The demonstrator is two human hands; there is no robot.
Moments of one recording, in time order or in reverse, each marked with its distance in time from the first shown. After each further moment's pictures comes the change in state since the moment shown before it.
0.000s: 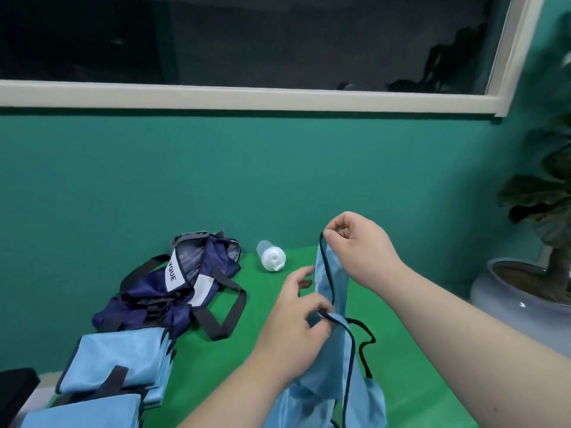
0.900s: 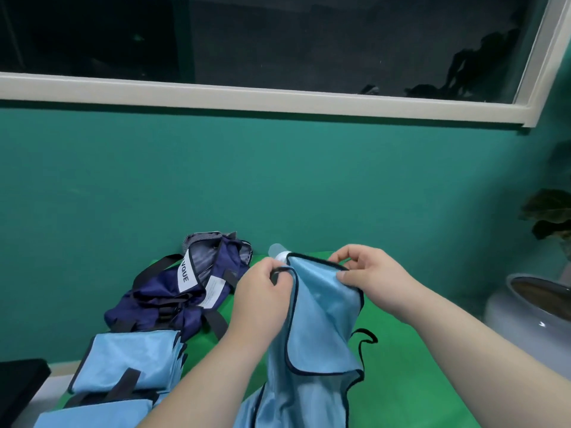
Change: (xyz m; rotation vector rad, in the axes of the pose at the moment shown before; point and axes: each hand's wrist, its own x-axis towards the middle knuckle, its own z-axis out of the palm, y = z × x) left_hand 0.040 -0.009 -0.067 0.046 0.333 -0.406; right_hand 0.002 0.007 0.015 0.356 -0.427 0.099
